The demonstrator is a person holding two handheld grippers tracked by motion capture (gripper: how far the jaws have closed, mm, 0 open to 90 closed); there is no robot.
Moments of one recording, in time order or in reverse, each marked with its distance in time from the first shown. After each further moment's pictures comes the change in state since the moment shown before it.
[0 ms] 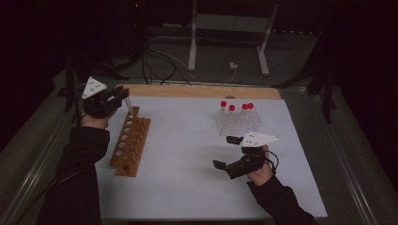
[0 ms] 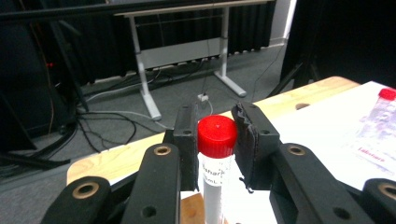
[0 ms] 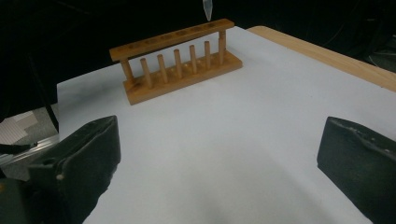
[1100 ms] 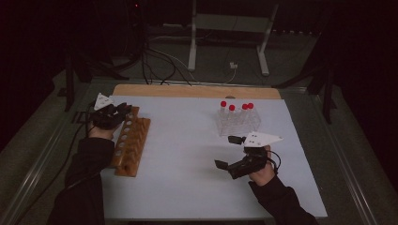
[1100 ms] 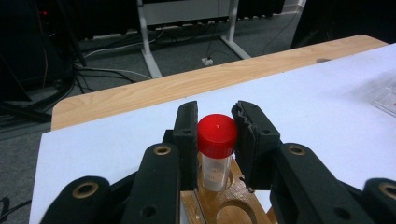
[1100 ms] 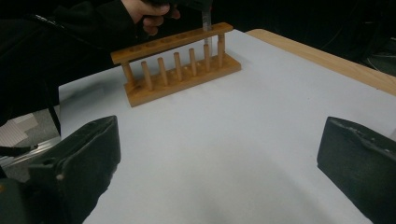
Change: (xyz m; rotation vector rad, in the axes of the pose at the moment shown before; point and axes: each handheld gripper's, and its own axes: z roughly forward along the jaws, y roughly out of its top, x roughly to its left) left arm 0.006 -0.061 0.028 0.138 0.015 -0.065; right arm -0.001 0.001 -0.006 -0.011 -0.001 0.002
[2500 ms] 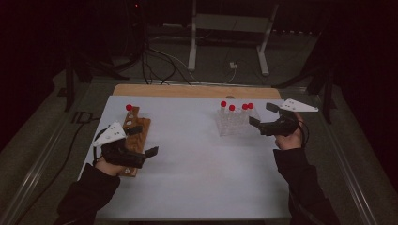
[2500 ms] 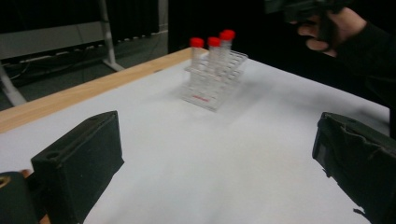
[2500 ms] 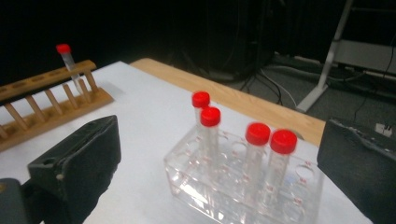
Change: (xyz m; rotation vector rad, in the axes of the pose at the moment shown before) left arm -0.106 -0.010 -0.082 -0.092 -0.469 0.130; right arm -0.128 0.009 -0.048 -0.097 -0.317 0.081
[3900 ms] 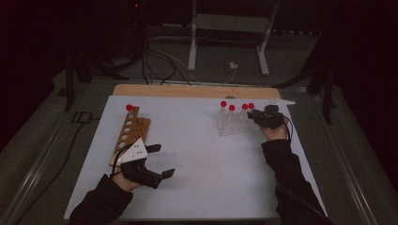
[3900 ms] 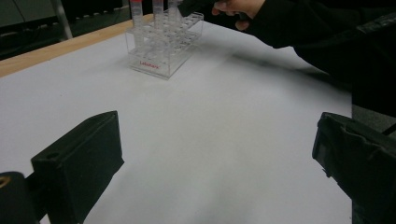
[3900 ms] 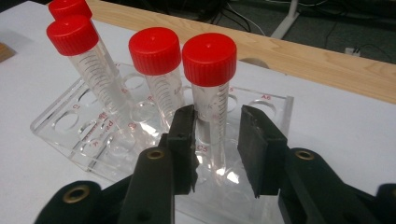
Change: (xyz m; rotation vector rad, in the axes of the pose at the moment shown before) left arm -0.038 -0.029 0.030 0.097 -0.119 0.040; right arm -0.048 -0.041 0.069 0.237 -0.142 0.110
